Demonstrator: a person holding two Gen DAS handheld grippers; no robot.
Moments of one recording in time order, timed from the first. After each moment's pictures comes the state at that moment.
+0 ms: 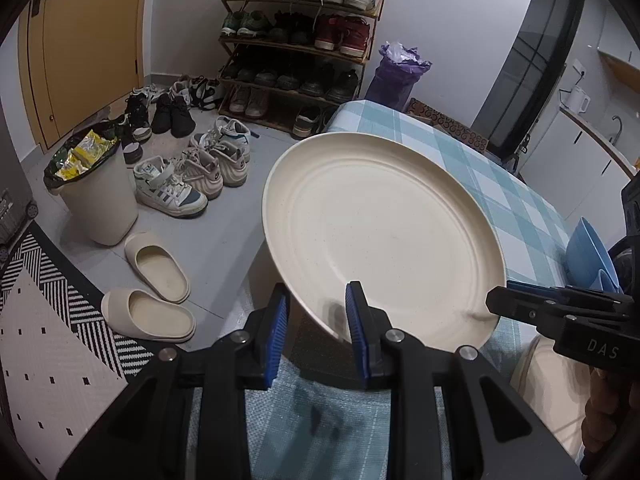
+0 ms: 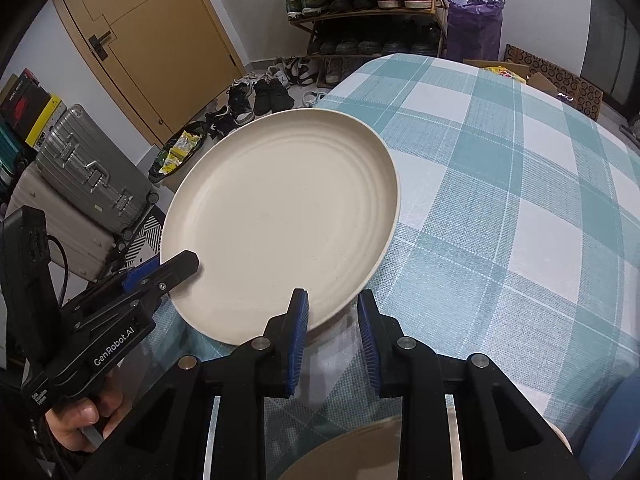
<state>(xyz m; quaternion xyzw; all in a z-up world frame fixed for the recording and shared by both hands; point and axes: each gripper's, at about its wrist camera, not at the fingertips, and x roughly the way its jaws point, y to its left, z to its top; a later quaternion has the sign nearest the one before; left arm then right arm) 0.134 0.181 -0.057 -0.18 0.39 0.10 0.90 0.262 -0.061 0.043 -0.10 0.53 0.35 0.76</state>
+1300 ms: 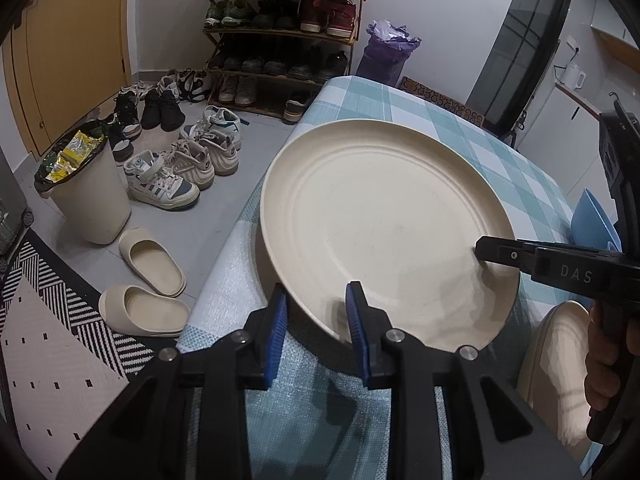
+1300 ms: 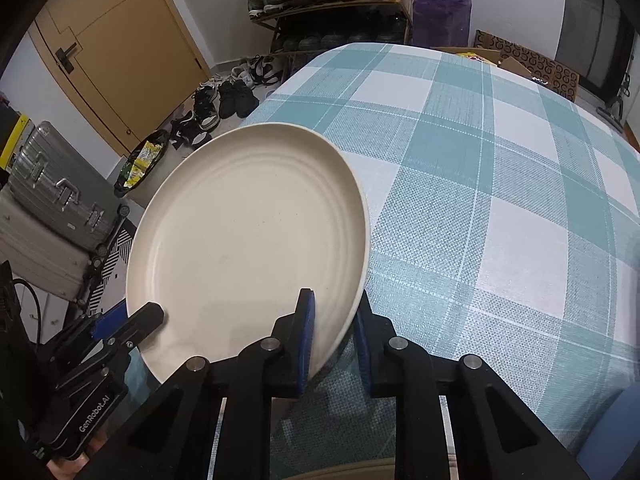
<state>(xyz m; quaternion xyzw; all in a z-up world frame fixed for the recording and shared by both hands) 0.144 0.164 -0.074 -0.16 0.42 0.08 0.89 0.301 -0.064 0.017 -0.10 0.55 0.30 0.78</state>
